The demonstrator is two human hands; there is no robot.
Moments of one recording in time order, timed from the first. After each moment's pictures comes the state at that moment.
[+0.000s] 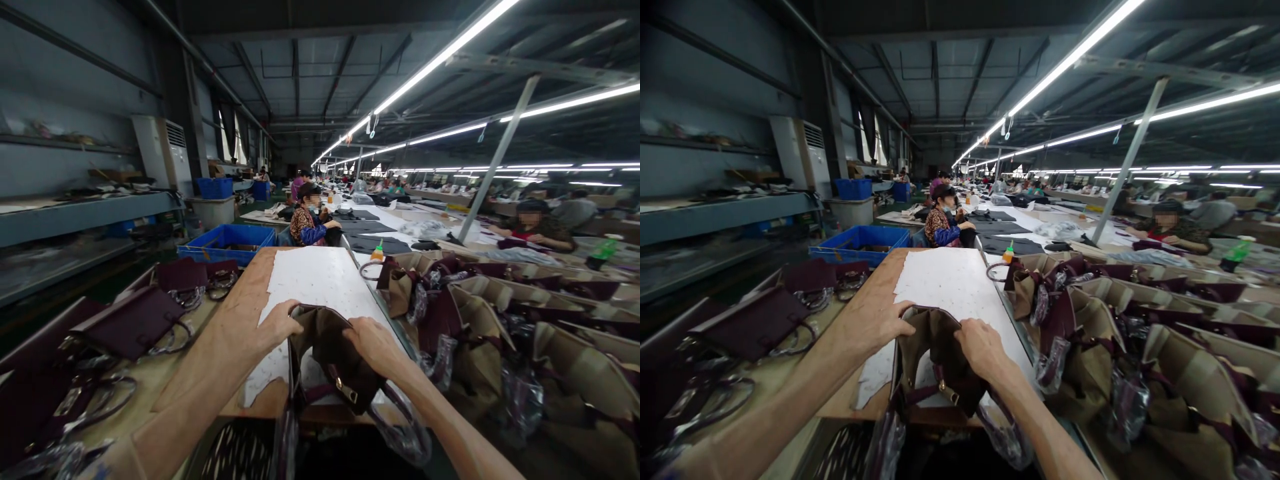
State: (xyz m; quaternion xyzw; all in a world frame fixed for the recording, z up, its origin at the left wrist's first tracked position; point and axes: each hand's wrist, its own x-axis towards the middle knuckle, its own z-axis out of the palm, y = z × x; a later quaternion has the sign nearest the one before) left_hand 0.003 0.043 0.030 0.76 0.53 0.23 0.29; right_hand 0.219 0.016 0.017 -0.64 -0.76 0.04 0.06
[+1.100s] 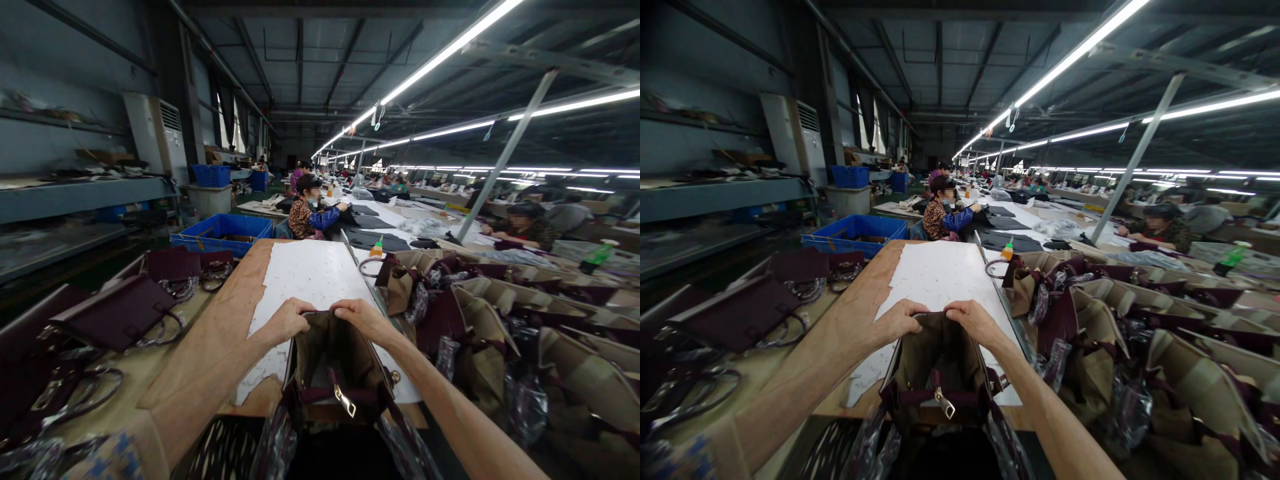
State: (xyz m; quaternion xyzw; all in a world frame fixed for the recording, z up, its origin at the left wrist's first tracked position) left_hand 0.023 0.077 -0.019 0.72 0.41 0.29 0.48; right_hand 0.229 0.074 0.004 -0.48 -0.78 0.32 0.24
